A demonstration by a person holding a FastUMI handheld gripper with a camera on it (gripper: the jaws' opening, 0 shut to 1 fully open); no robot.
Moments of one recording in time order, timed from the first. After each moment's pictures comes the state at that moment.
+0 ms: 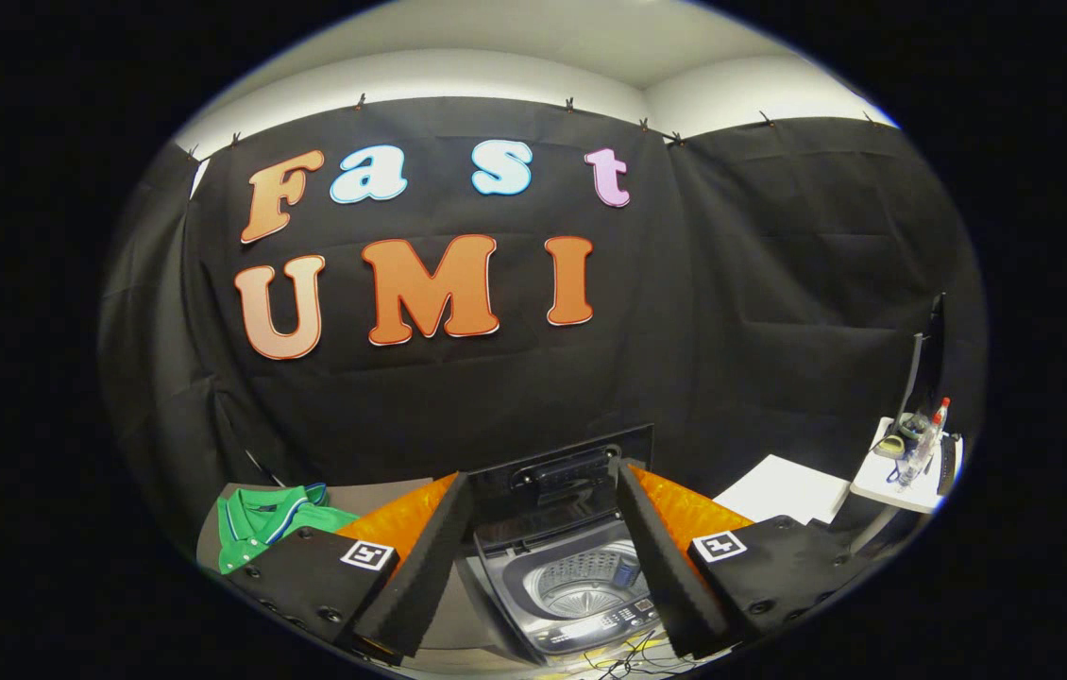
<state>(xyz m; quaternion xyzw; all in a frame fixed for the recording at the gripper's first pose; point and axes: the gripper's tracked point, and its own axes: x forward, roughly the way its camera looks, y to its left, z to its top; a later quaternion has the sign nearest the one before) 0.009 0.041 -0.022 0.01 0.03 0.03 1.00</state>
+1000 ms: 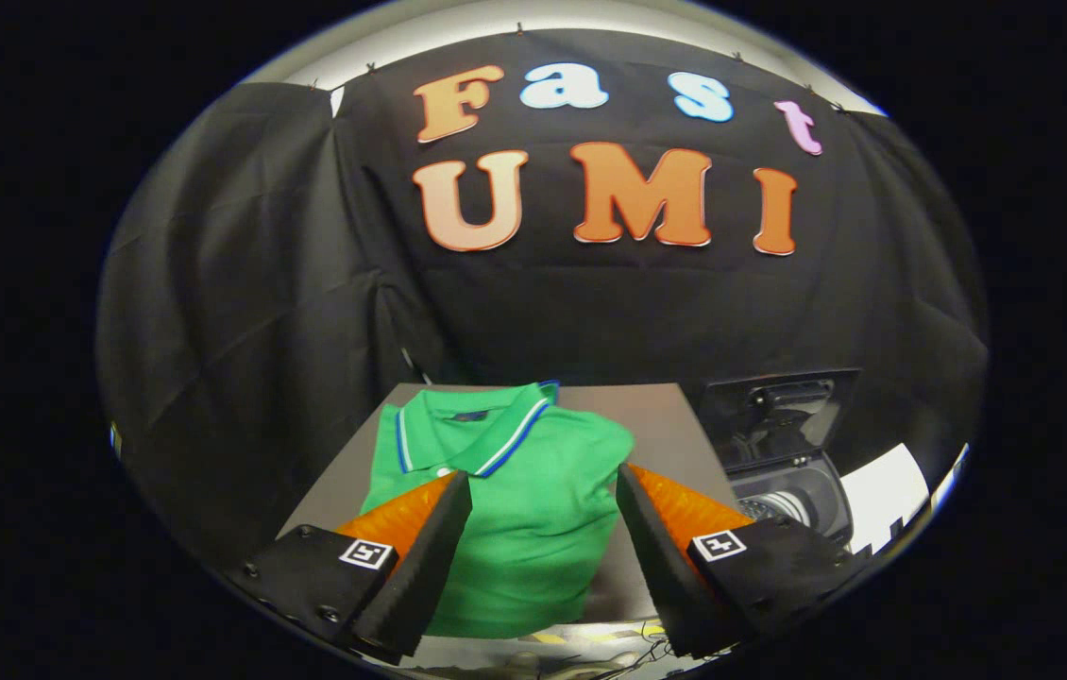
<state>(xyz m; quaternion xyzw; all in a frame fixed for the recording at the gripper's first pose) -0.054 0.290 -0.131 -0.06 0.18 0.28 0.94</state>
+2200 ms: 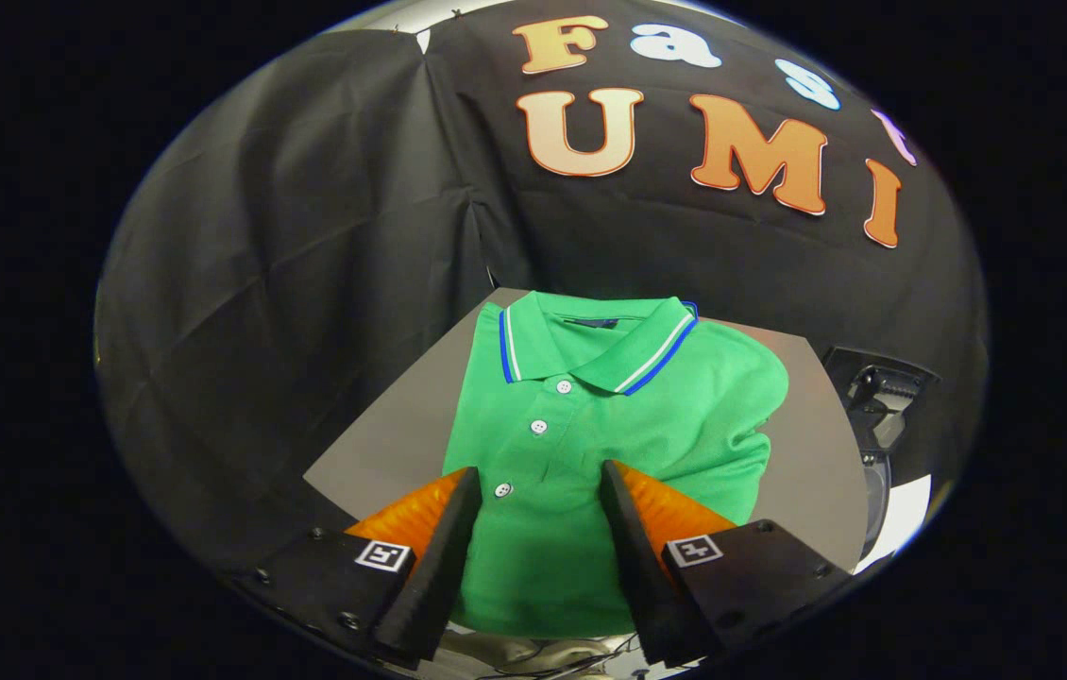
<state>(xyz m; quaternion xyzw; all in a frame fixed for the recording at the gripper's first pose) -0.093 0.334 -0.205 -0.12 0.26 0.37 0.88</state>
